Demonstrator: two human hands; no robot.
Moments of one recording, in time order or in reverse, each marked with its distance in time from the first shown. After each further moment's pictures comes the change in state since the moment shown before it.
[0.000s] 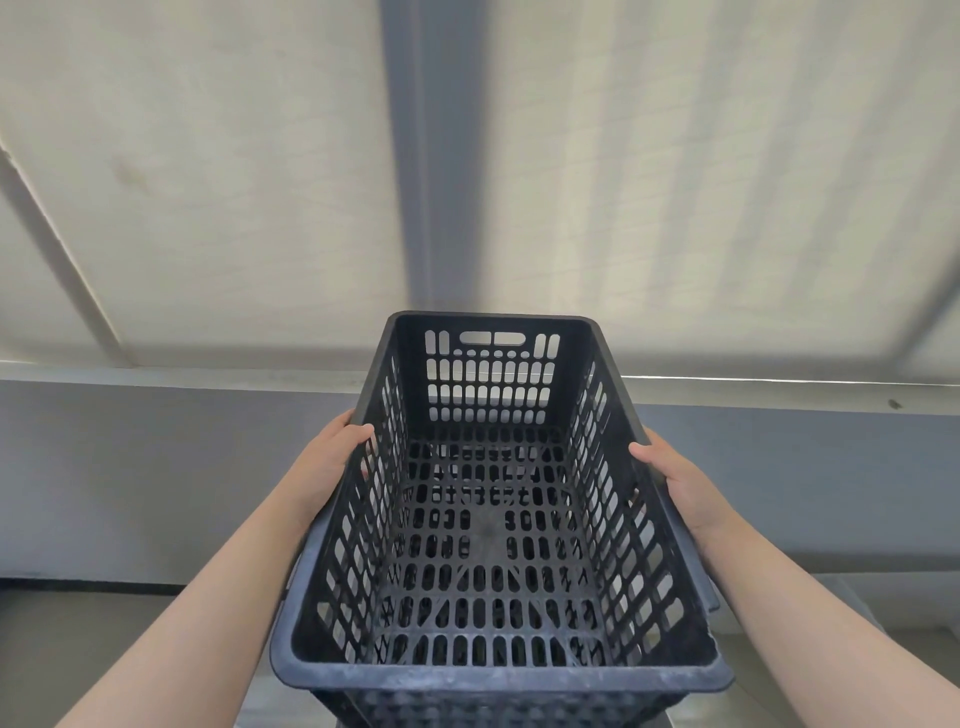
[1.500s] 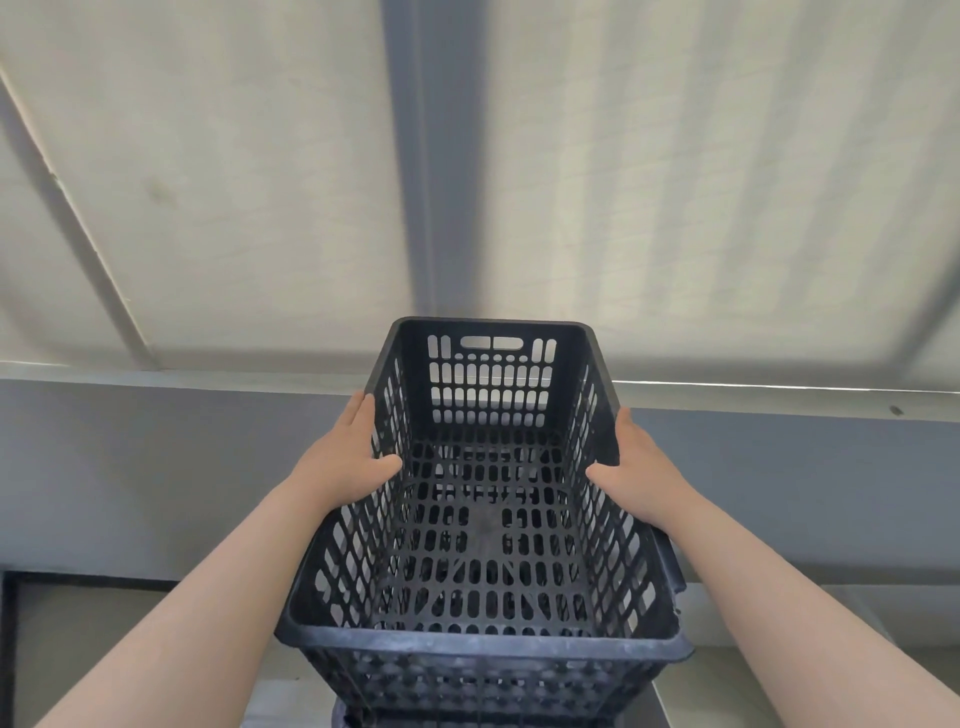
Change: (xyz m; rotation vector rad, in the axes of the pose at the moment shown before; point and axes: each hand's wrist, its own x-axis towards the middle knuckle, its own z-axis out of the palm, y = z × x) left_hand -0.026 0.018 0.024 0.985 0.007 0.195; right_hand -0.003 -0.025 0.016 -0.900 0.062 -0.027
